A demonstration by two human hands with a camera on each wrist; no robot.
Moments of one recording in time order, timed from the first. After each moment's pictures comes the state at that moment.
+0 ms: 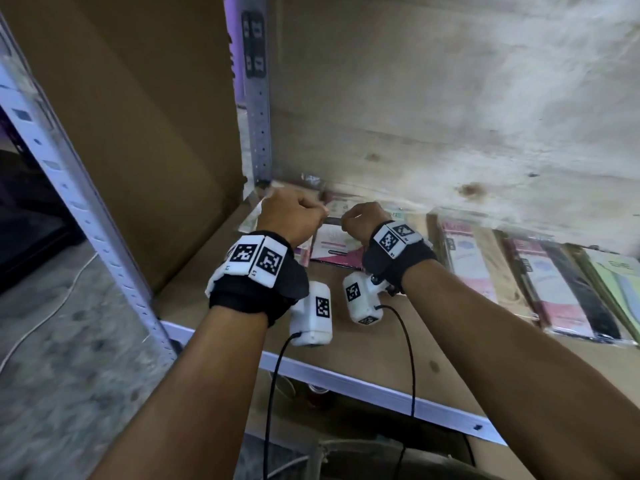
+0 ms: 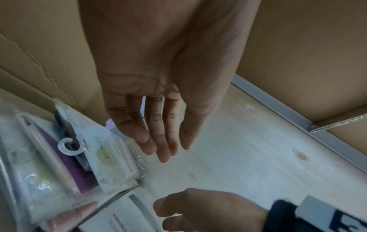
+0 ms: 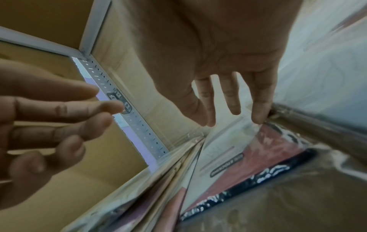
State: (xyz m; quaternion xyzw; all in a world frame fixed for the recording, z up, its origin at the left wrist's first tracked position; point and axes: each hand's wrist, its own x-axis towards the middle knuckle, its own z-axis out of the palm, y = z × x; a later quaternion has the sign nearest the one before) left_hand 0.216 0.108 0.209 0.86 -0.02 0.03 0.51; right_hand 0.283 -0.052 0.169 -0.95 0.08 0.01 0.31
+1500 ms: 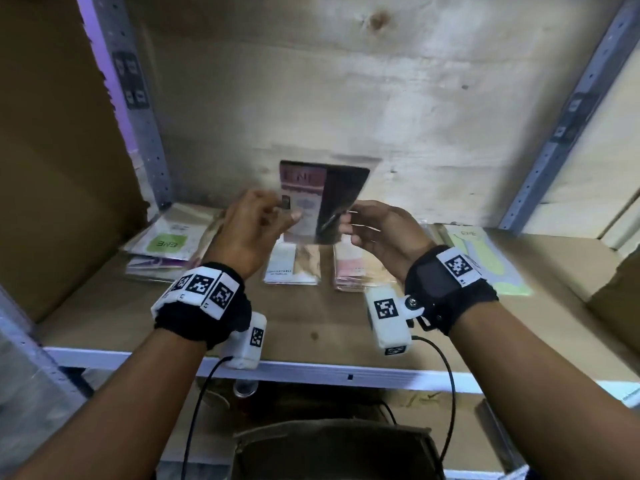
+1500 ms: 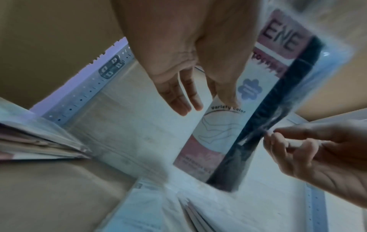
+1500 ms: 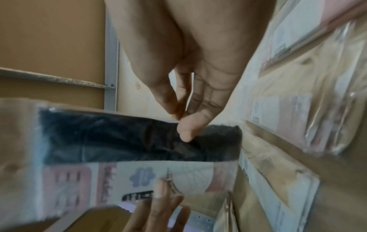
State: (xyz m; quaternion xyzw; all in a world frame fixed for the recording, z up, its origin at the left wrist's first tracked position) left_hand 0.166 0.012 0.205 0.82 -0.27 0.18 0.46; right_hand 0.096 -0.201 0.233 -0.61 0.08 -0.07 0.79
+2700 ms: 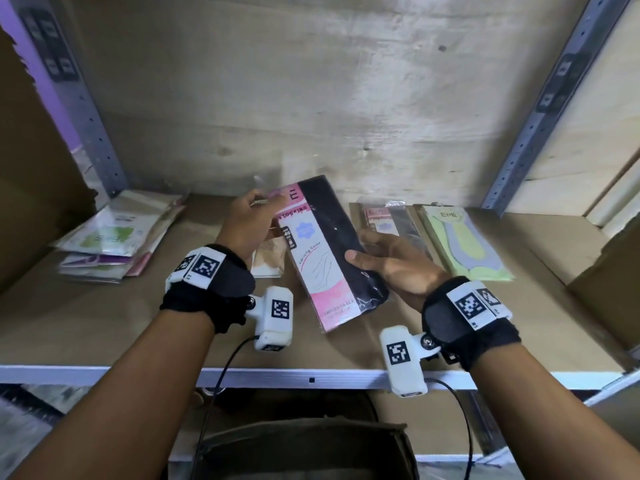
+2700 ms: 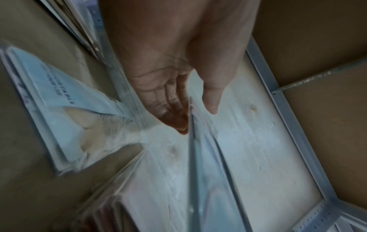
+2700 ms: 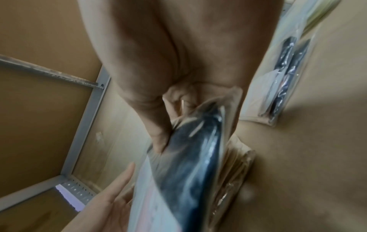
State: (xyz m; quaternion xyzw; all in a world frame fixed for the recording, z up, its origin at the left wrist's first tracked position) left_hand 0.198 -0.074 0.174 0.68 -0.09 -0.04 0.73; right_hand 0.064 -0.272 0.177 -0.69 0.01 0.03 0.72
